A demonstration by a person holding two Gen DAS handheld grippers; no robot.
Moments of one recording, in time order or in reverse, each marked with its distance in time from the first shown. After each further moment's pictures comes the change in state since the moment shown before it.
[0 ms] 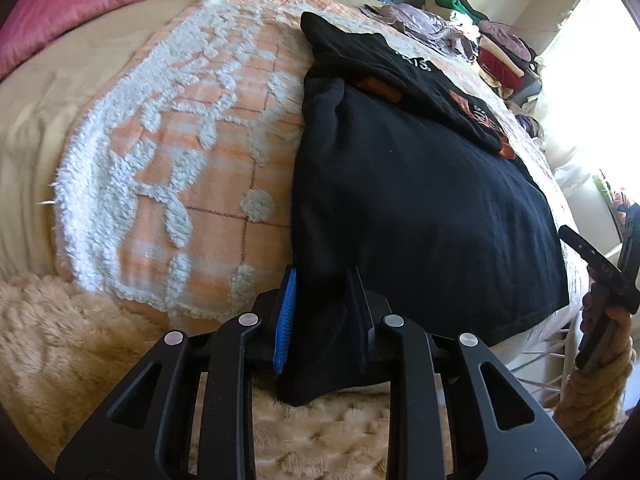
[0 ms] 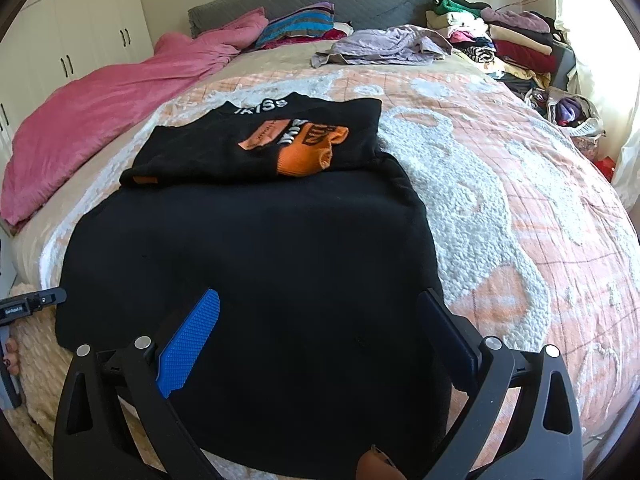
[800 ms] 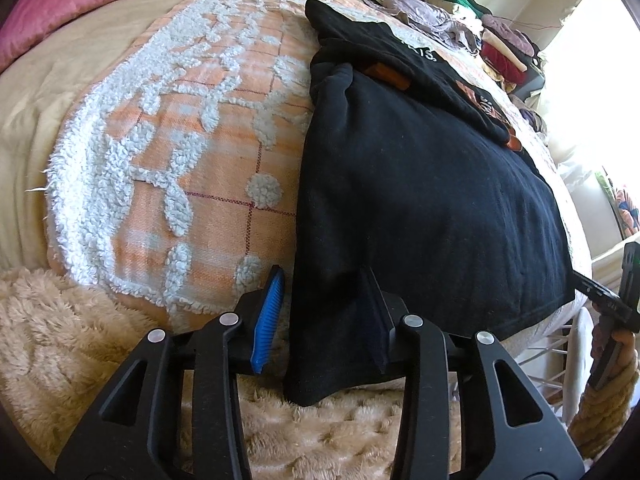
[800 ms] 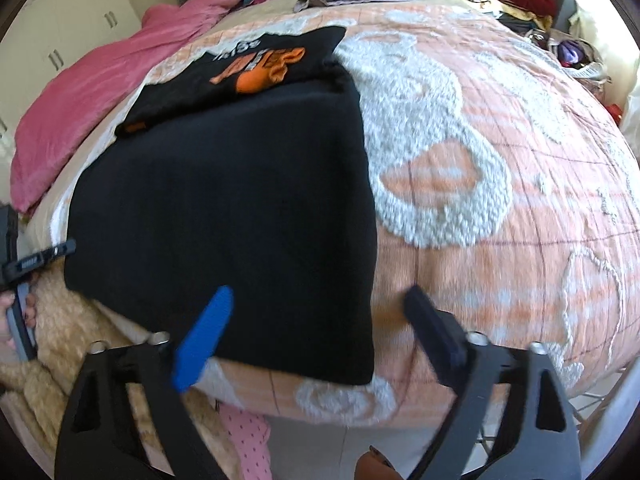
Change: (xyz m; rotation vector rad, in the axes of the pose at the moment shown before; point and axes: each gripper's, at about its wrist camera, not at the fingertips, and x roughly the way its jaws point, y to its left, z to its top) left arm 0.008 0.004 -0.005 -0.001 0.027 -0.002; right arm -0.021 -0.054 -0.054 0.059 0.206 0.065
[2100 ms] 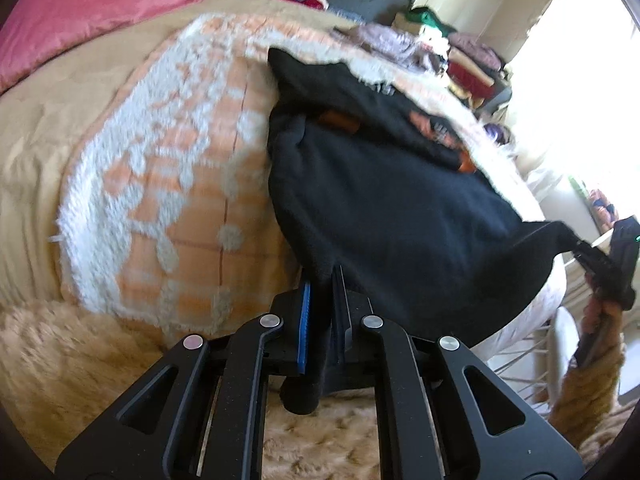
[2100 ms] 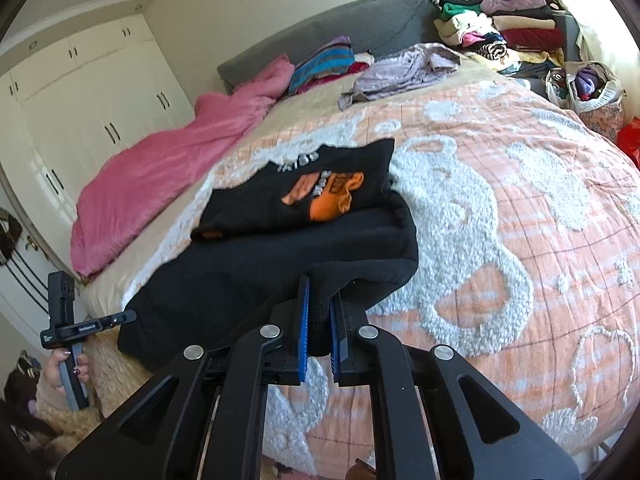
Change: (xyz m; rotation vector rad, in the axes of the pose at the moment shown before) left arm -0.046 -0.013 0.010 0.050 -0.116 -0.104; right arm -0.058 0.009 0.040 0.049 -0.354 0.232
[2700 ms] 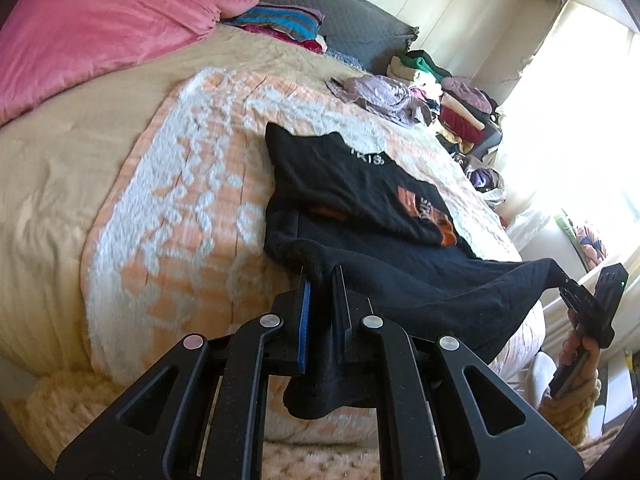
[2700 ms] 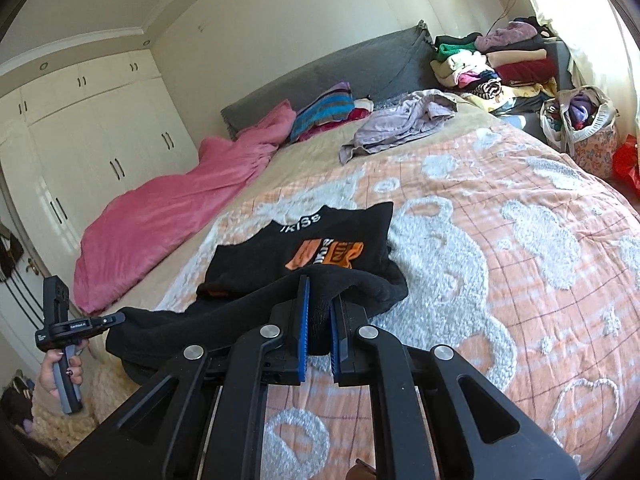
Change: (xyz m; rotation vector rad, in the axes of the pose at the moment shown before) left arm -0.027 -0.001 0.060 -0.029 -0.131 -0.026; right arm -0.023 0.001 0.032 0.002 -0.166 -0.002
